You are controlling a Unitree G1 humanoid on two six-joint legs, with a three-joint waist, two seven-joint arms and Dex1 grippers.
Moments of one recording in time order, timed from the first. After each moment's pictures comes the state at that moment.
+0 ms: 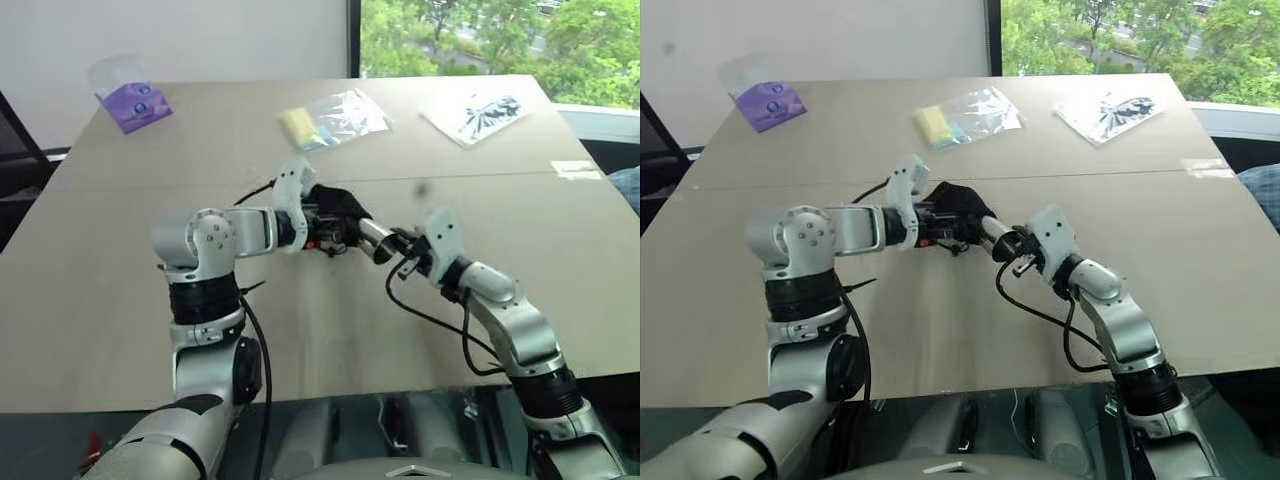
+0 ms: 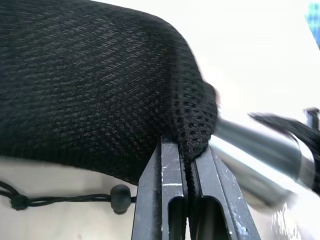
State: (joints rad) left arm -0.76 0.23 0.23 -0.13 -0.56 1.61 -0.30; right arm -0.33 -0.25 0.21 -0.16 0.11 0.43 0.44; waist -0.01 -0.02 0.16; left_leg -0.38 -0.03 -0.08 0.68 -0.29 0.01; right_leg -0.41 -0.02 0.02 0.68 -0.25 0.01
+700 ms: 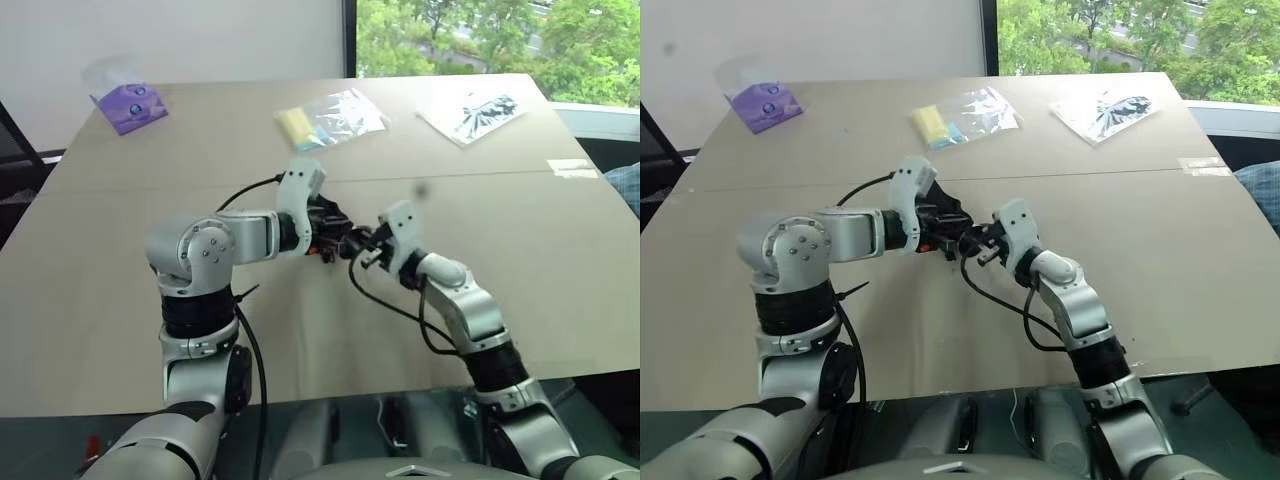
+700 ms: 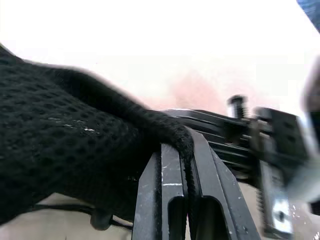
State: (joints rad) left arm -0.75 0.28 0.19 -0.28 -0.63 1.60 -0.27; right arm -0.46 0.02 0.16 0.07 0.18 0.48 0.40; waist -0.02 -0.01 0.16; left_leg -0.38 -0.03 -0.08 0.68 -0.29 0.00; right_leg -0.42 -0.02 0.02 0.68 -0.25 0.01
